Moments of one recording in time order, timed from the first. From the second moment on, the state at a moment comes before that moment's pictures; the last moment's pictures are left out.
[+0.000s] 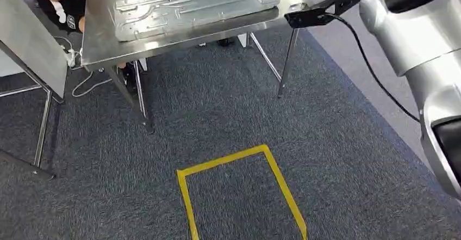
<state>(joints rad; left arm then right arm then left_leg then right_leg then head) -0.05 -0.26 1.40 -0.68 -1.12 -0.06 0.07 -1.60 -0.17 0.94 -0.71 1.07 0.30 -0.20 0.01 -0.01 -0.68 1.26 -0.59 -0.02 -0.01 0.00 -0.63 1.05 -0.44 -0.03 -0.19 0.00</state>
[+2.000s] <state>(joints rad) -0.04 -0.28 1.40 -0.73 -1.16 -0.08 0.08 -1.60 -0.21 1.03 -0.68 1.02 0.31 -0.22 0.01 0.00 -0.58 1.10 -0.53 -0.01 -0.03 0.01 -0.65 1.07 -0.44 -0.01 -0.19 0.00</state>
